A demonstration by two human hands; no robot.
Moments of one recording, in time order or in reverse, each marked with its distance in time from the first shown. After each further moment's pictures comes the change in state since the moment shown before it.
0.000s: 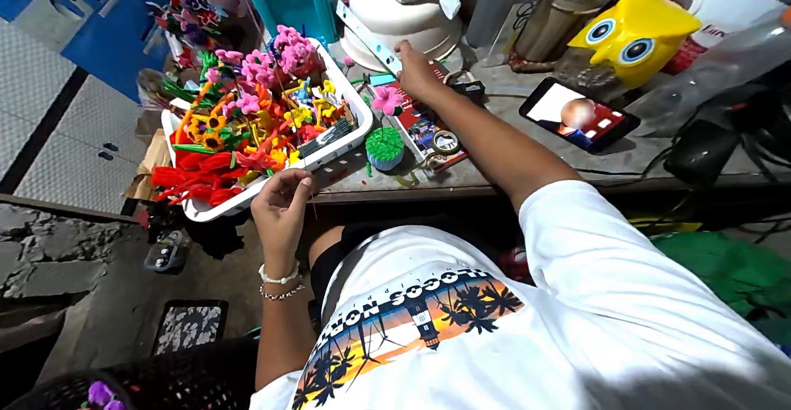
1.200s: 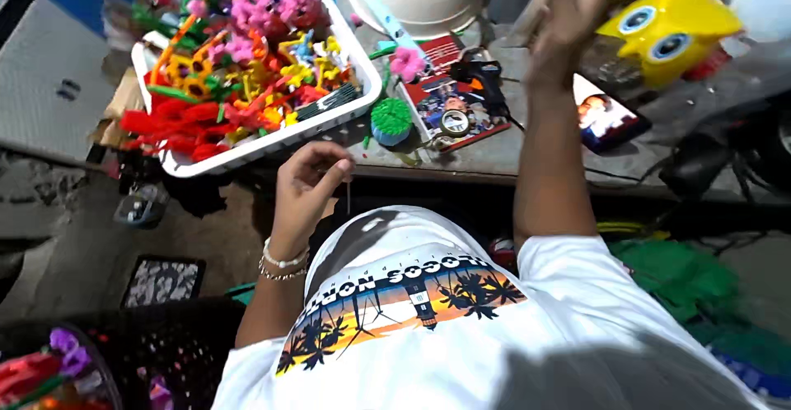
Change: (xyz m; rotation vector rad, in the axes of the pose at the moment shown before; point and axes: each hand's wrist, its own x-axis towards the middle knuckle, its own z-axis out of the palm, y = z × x) left_hand -0.019 0.029 0.023 -0.305 -0.226 -0.112; right_hand -0.109 -0.005 -0.106 0.686 0.571 -0.457
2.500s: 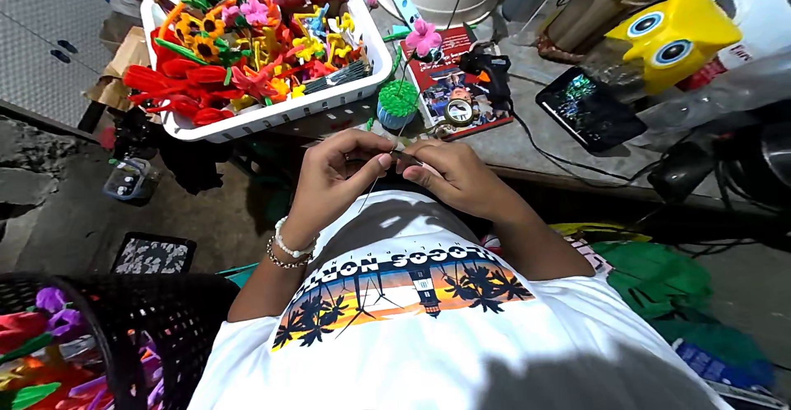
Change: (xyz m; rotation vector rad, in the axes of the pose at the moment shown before) left_hand -0.013 0.027 0.033 0.106 -0.107 0.078; right_hand -0.144 -0.093 0.030 -0.107 -0.873 -0.036
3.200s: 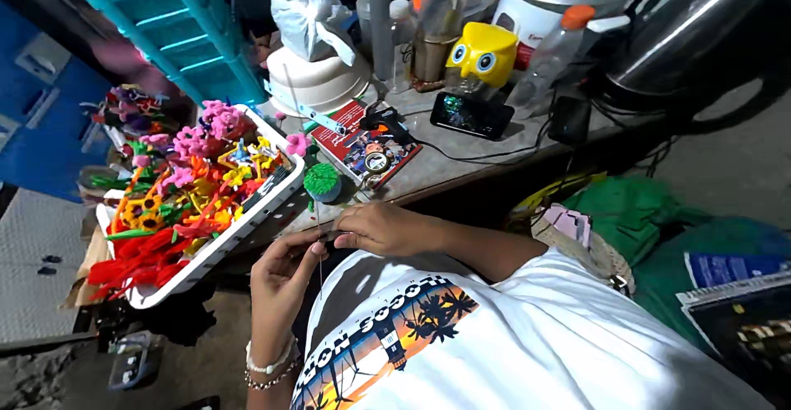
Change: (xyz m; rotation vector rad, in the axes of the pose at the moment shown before) left_hand 0.003 -0.010 0.010 0.033 -0.063 0.034; right_hand -0.013 0.003 0.002 -0.001 0.006 0.019
